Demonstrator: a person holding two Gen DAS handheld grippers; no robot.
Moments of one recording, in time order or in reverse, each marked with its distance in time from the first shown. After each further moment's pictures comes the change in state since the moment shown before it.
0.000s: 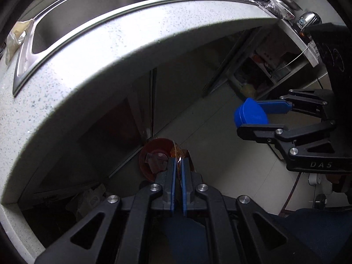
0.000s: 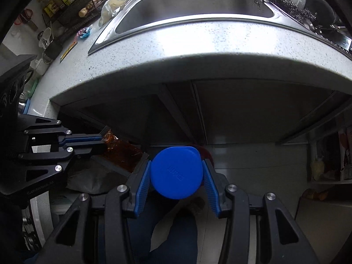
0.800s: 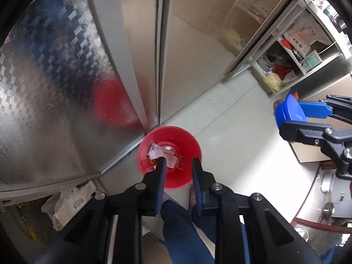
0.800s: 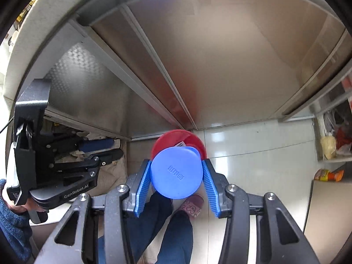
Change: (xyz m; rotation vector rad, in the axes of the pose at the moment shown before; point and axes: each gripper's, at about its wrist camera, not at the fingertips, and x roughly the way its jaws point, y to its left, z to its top) left arm 0.174 0.021 -0.027 -0.061 0.045 0.084; right arm 0.132 -0.051 -0.034 0.125 0.037 -0.022
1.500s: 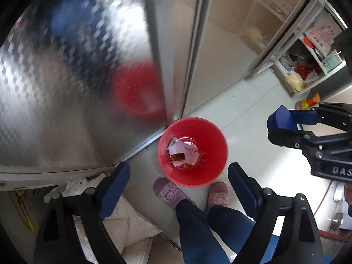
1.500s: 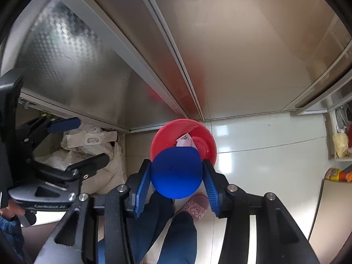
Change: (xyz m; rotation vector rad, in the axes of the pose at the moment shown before) left arm 0.033 0.030 -0.026 -0.063 -0.008 0.120; right arm 0.090 0.010 -0.006 -0.025 0.048 0.010
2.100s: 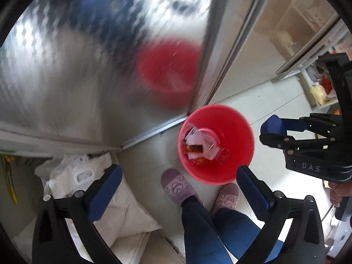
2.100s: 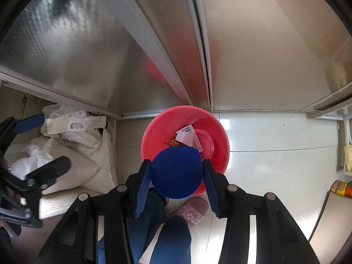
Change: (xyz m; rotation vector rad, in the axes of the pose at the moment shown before) left arm 0.043 0.041 -0.034 -0.170 0.059 0.085; right arm 0.102 0.004 0.002 -0.081 0.090 -0.005
